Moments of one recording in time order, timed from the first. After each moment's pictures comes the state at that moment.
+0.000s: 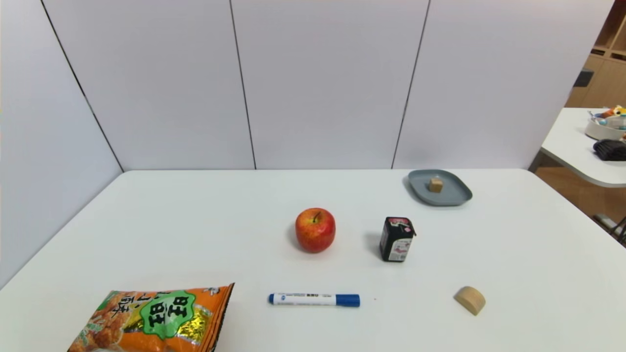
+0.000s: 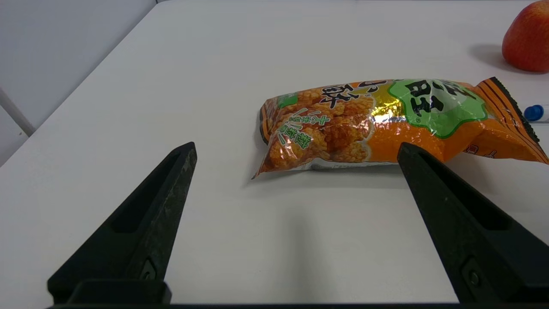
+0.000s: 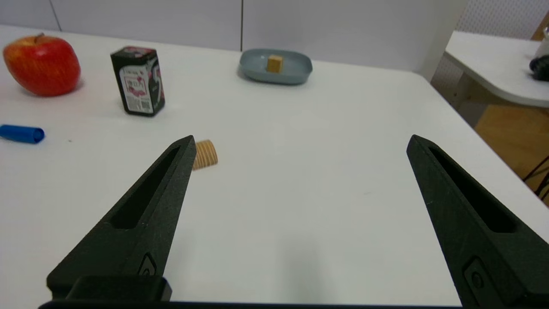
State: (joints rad) left arm 0.00 0.00 0.00 0.00 0.02 -0.02; right arm 0.00 0.00 -0.01 -0.07 0.04 -0.10
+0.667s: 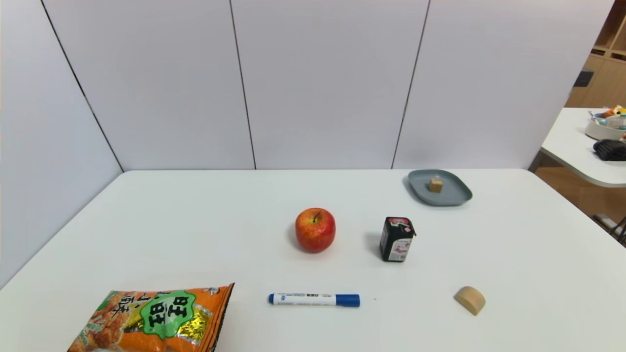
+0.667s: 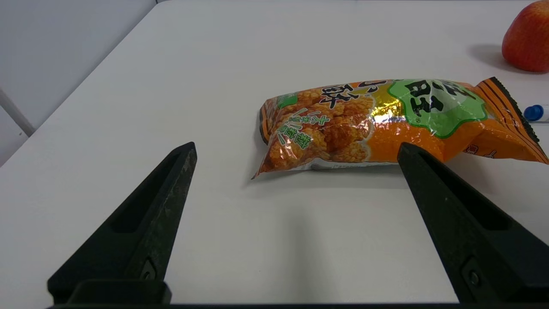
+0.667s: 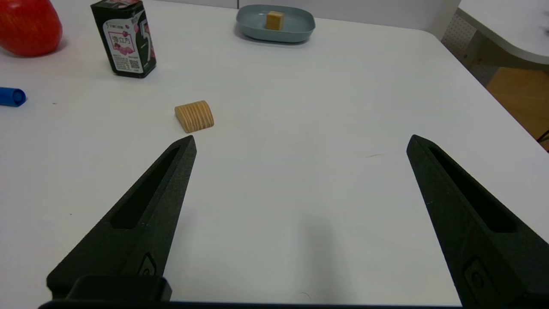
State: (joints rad) left arm 0.00 0.00 0.00 0.00 0.02 -0.02; right arm 0.00 0.00 0.00 0.00 0.03 -0.10
